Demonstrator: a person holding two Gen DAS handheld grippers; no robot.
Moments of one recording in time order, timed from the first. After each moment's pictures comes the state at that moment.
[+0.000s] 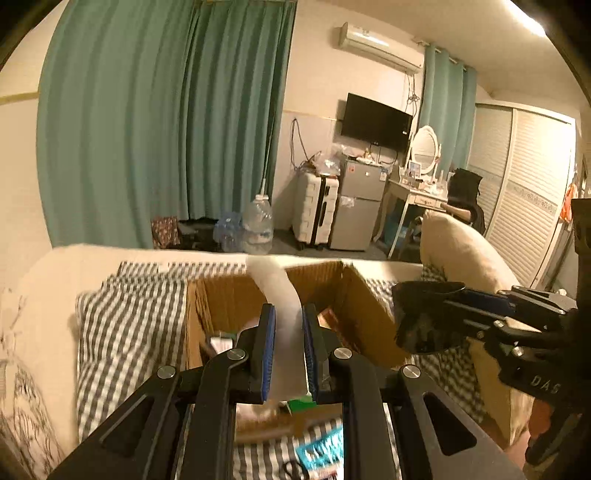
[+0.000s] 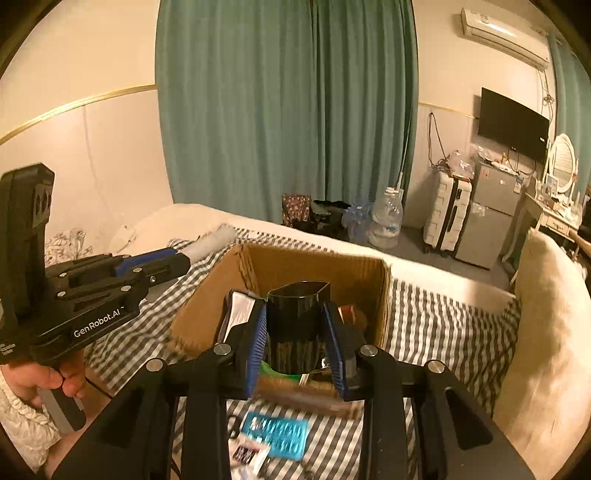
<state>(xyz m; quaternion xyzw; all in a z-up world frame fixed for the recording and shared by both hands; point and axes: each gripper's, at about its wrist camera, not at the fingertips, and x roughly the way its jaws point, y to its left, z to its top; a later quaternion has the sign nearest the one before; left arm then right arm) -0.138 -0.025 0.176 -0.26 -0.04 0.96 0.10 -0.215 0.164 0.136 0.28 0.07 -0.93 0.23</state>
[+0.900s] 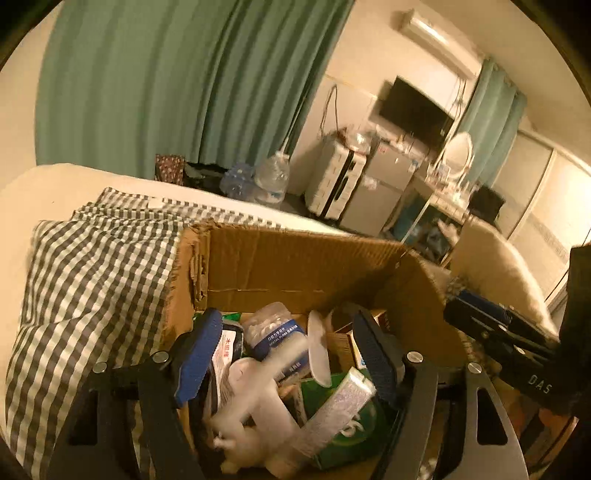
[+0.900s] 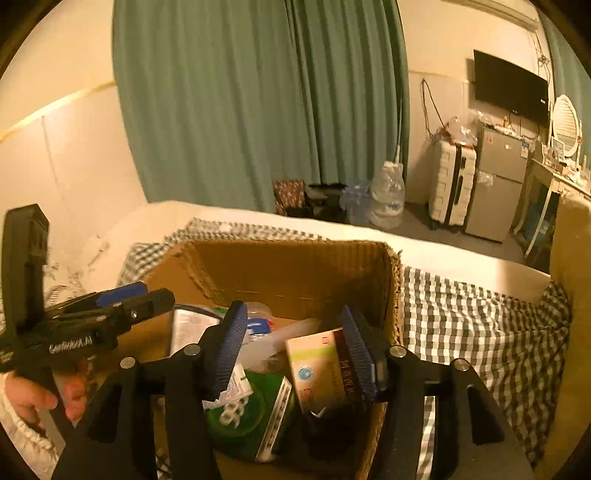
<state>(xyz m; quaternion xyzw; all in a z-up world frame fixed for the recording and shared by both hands) -0.231 -0.061 0.084 -0.33 -0.15 0.93 0.09 -0.317 0.176 0.063 0.31 0.02 -0.92 0.23</state>
